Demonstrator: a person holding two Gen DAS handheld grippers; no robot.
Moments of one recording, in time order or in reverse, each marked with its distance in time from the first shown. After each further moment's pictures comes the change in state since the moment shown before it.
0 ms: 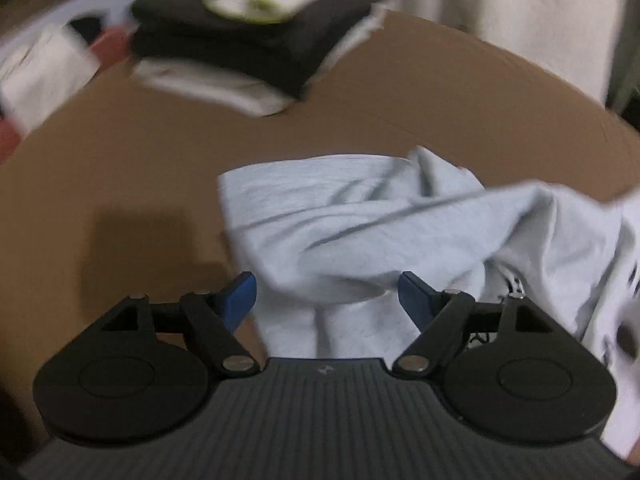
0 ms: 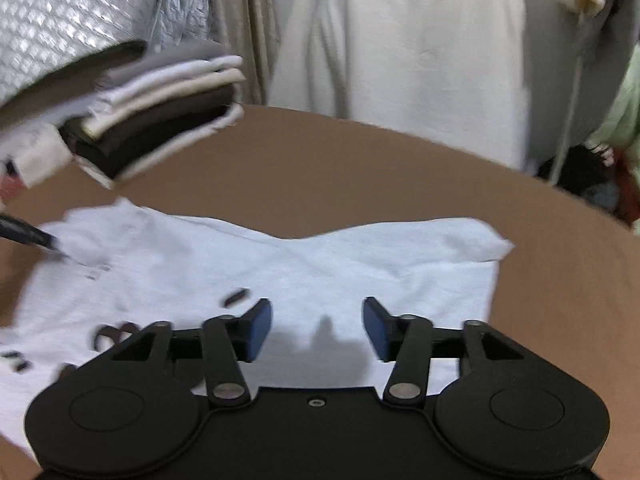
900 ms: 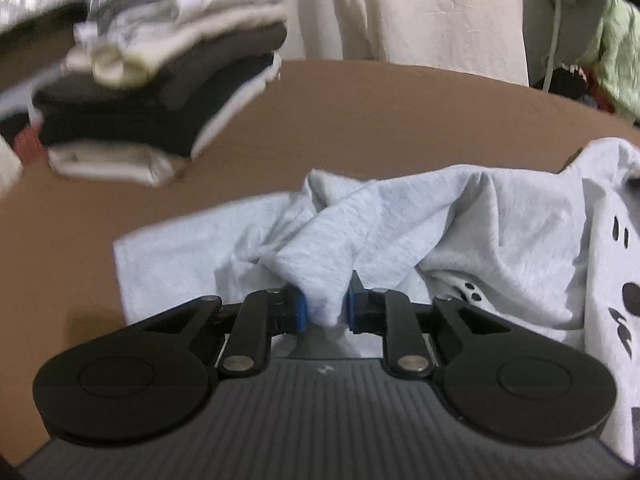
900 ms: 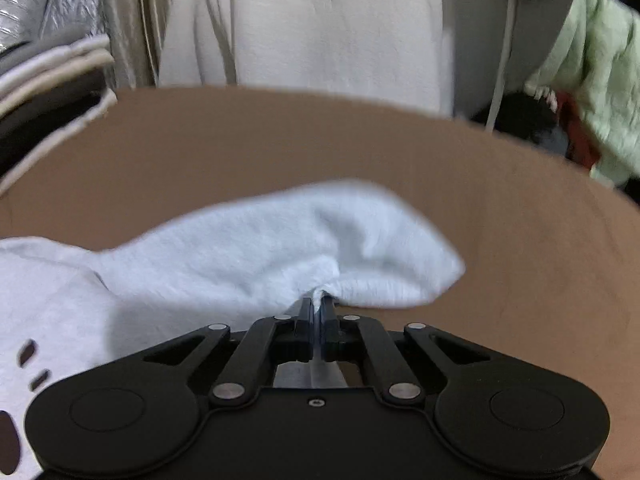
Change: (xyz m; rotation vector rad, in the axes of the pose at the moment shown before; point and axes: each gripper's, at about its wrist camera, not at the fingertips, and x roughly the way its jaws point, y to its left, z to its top) left arm 0.023 -0.057 -0.013 0.236 -0.239 -0.043; right arm 0.099 -0.091 -0.005 0.110 0.010 -0.251
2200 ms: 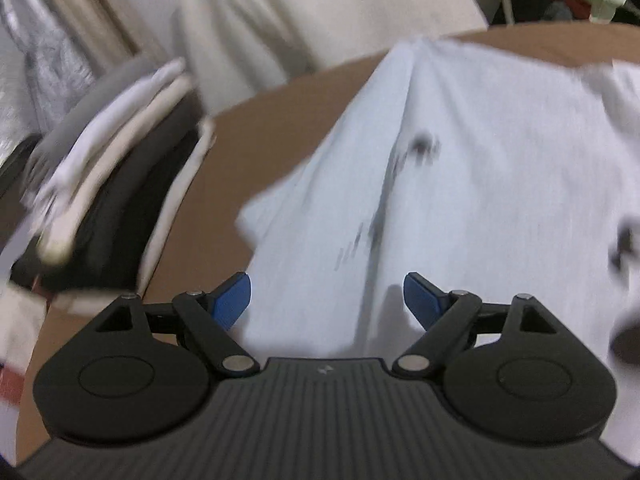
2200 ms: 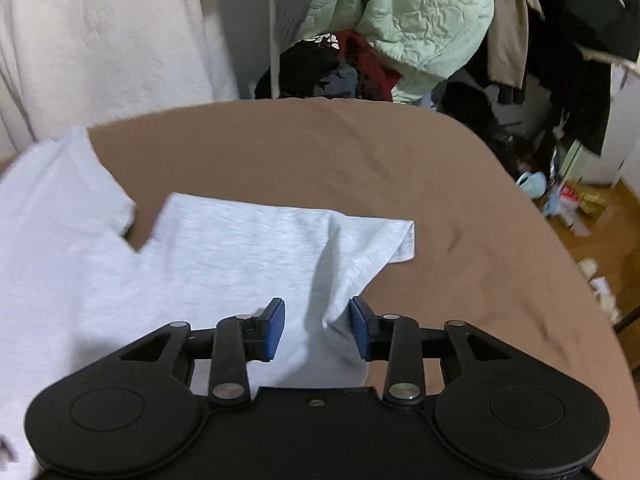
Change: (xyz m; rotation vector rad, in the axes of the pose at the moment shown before) left arm 0.015 -0.116 0.047 0.268 0.106 0.097; right arm -0.048 -0.106 -0.017 0.402 0.079 -0.395
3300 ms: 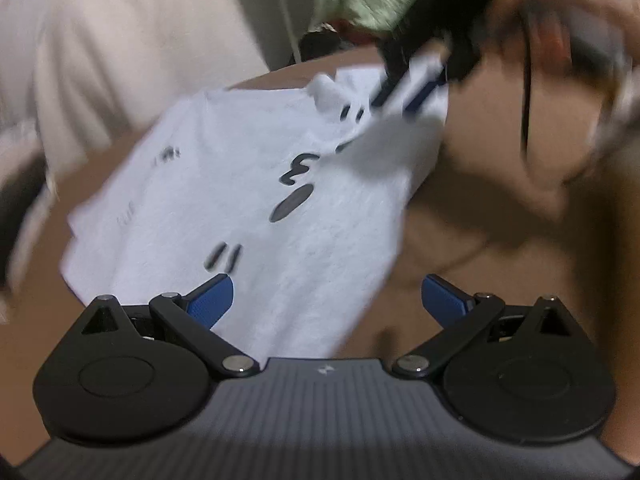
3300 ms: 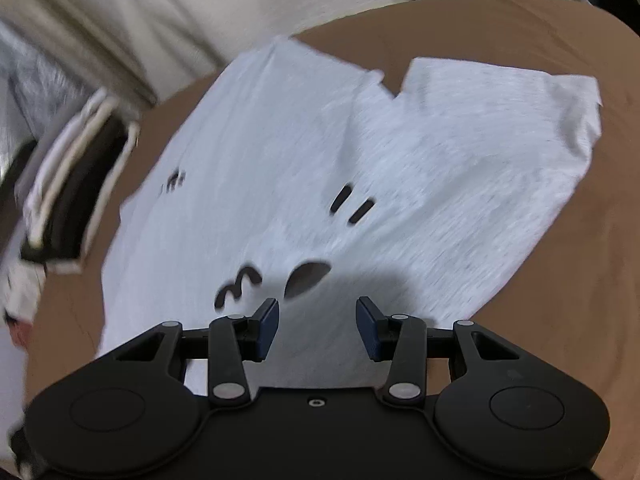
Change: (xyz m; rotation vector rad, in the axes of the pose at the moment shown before) left arm -0.109 -0.099 -0.116 0.353 -0.247 -0.389; right arm -0.061 0.043 -0.060 0.031 0.305 0.579
